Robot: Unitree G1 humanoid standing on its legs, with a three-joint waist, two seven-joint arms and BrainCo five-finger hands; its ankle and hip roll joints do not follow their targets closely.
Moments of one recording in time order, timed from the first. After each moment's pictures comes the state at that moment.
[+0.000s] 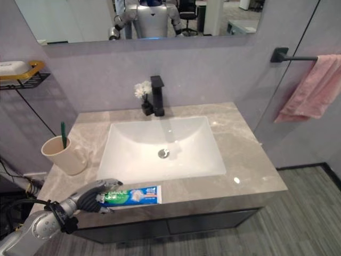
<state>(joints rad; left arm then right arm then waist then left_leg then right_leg) 0.24 0.89 -0.22 -0.07 0.28 -0.24 -0.17 0.17 -0.35 0.20 1.32 0.09 -0.08 0.11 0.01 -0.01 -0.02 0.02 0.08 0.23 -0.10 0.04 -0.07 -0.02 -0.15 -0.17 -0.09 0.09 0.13</state>
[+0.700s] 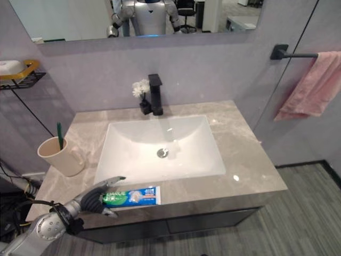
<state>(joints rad) 0.24 0.83 -0.21 -0.07 0.20 -0.21 -0.18 0.17 -0.35 0.20 1.33 0.09 -0.08 0.11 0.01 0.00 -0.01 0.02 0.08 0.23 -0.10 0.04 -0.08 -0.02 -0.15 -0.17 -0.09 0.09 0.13</state>
